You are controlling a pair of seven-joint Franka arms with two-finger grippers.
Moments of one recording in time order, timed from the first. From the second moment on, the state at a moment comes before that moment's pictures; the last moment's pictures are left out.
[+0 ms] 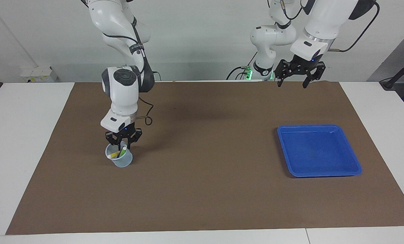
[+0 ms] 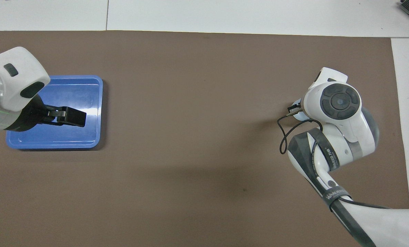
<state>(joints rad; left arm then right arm) -0.04 -0.07 -0.20 -1.61 -0.03 1.57 -0.11 0.17 0.19 0.00 -1.99 -0.40 2.32 0.09</state>
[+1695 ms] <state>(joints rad) -0.04 -0.07 -0.20 -1.61 -0.03 1.57 -0.11 0.17 0.20 0.01 -1.96 -0.40 2.28 0.07</state>
